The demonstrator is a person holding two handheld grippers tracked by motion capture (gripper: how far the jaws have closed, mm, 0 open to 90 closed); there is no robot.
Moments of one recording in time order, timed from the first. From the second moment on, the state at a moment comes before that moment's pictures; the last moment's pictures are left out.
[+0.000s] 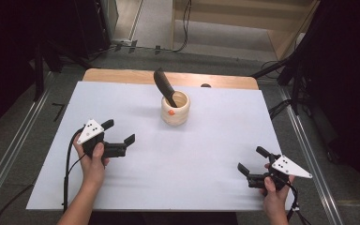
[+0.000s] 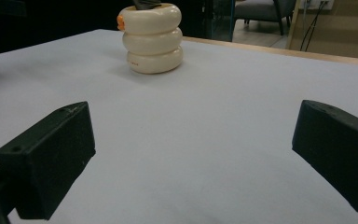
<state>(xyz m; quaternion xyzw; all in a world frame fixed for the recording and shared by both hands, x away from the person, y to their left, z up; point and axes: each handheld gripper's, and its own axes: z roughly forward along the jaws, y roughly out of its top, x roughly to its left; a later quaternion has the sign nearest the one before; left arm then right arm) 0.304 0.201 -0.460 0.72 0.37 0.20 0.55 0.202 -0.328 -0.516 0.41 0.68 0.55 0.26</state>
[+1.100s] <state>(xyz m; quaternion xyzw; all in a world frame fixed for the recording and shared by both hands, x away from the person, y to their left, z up) 0.257 0.271 -0.479 0.71 0.39 0.22 0.54 0.202 -0.327 -0.517 0.42 0.68 0.55 0.26</state>
